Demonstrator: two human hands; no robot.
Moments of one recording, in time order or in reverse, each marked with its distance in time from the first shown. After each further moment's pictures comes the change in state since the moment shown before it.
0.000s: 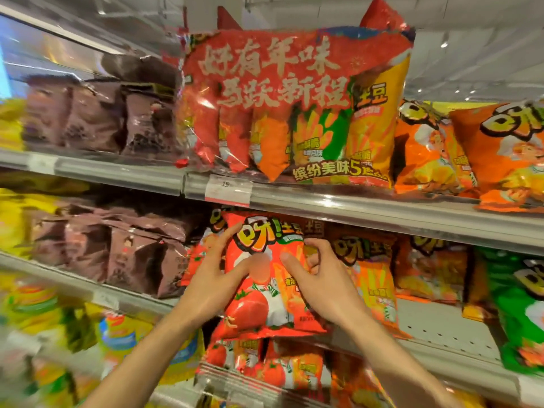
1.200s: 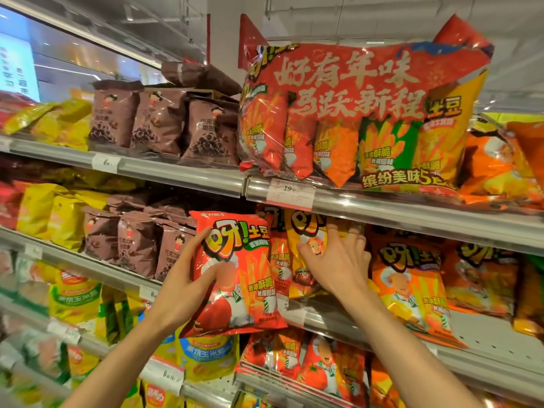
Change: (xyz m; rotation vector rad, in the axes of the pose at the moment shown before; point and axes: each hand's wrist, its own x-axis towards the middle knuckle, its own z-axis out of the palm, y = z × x) left_hand -0.024 -0.061 -0.142 0.045 0.134 0.003; right_hand 0.036 -0.062 0.082 -0.607 0.152 0.057
